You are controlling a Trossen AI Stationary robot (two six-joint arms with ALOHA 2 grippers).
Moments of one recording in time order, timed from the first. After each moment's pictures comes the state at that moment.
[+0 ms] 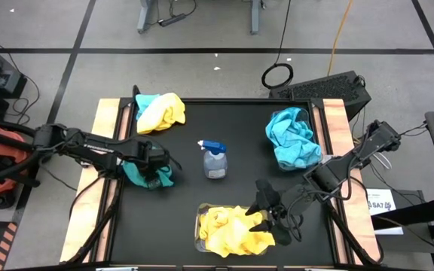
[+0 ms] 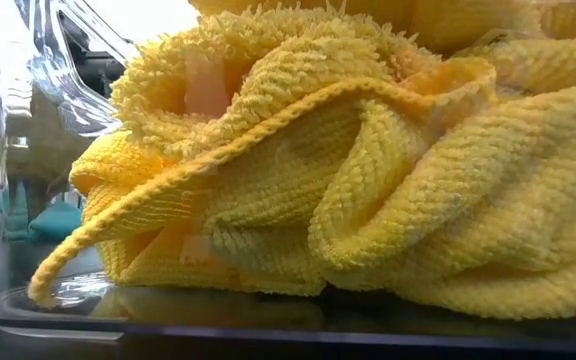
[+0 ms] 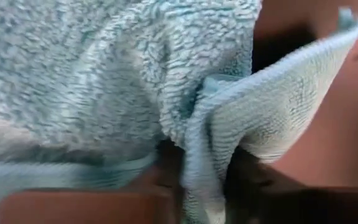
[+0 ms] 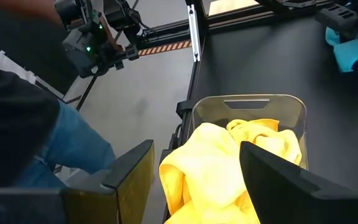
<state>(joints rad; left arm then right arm) 0.06 1.24 0.49 -0.74 0.22 -0.48 0.58 1.42 1.33 -0.44 0.10 0.56</state>
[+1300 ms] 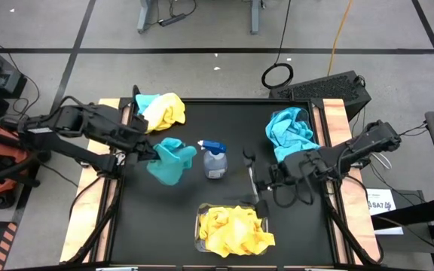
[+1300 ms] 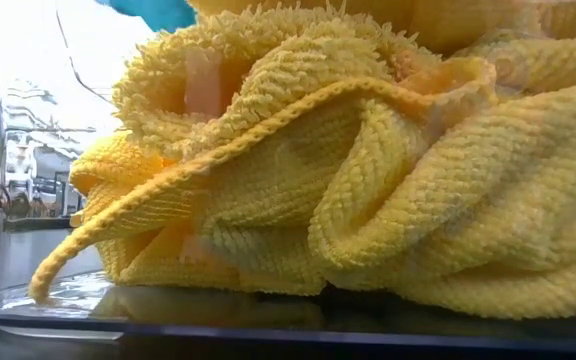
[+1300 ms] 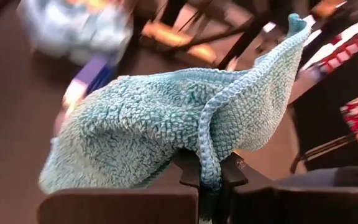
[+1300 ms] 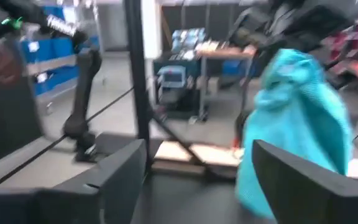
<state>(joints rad) -0.12 1.03 1.45 -0.90 0.12 -0.47 0.39 1.42 1.33 0.07 0.20 0.04</state>
